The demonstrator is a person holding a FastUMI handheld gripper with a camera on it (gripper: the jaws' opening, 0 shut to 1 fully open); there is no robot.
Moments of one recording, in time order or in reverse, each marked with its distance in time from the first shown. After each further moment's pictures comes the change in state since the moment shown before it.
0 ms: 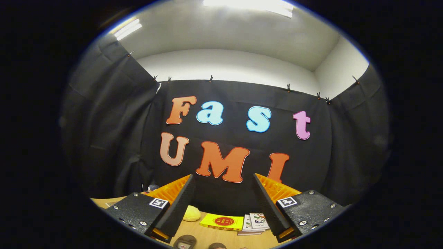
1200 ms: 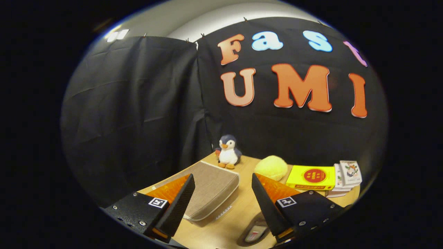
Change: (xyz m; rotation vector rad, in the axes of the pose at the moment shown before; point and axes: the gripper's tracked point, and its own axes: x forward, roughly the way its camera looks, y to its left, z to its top) arm -0.002 0.255 -0.241 0.289 0.528 0.599
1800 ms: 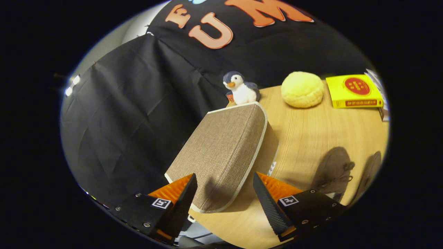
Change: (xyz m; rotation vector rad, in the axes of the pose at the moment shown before) arm 0.071 0.034 -0.137 0.515 0.374 0.234
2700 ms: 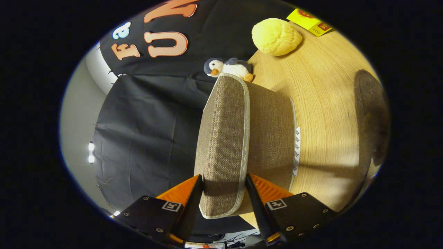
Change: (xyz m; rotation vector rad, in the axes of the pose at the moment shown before) arm 0.017 0.002 -0.011 0.466 0.079 0.307
